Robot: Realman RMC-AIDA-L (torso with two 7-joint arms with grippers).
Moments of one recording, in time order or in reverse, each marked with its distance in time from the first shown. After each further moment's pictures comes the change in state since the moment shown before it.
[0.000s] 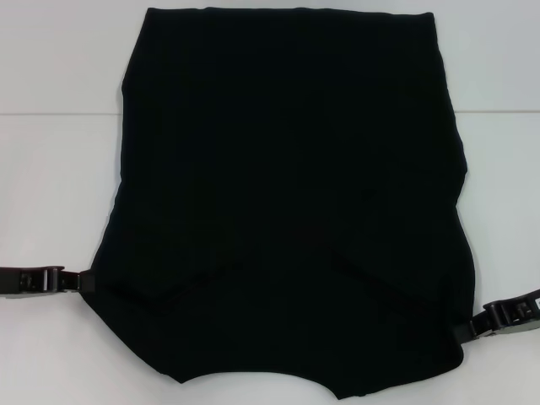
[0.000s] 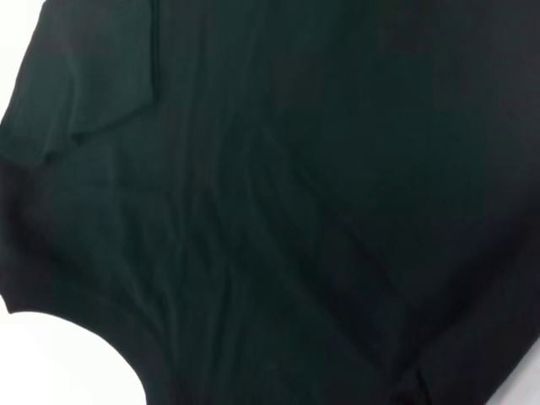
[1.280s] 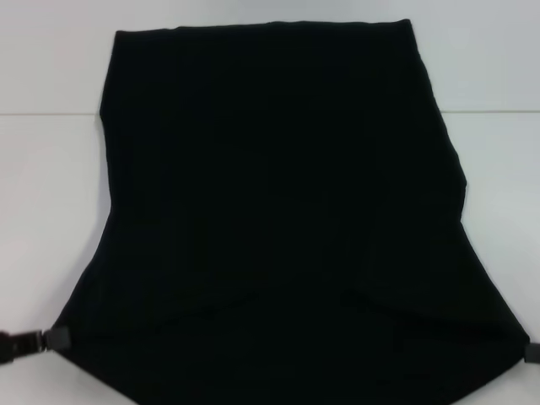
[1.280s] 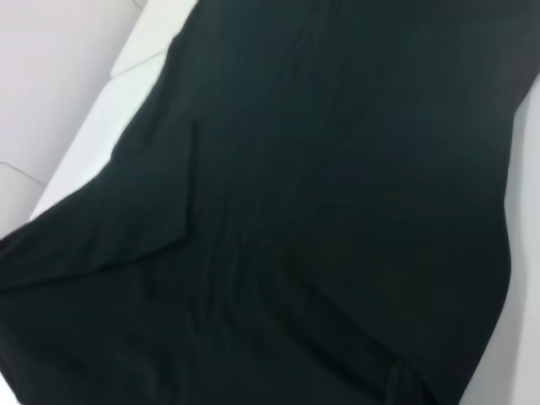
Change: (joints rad) left arm 0.198 -0.027 -0.216 0.111 -0.142 0.468 0.092; right arm -0.276 -0.011 0.446 -0.008 0.049 -0.151 -0.482
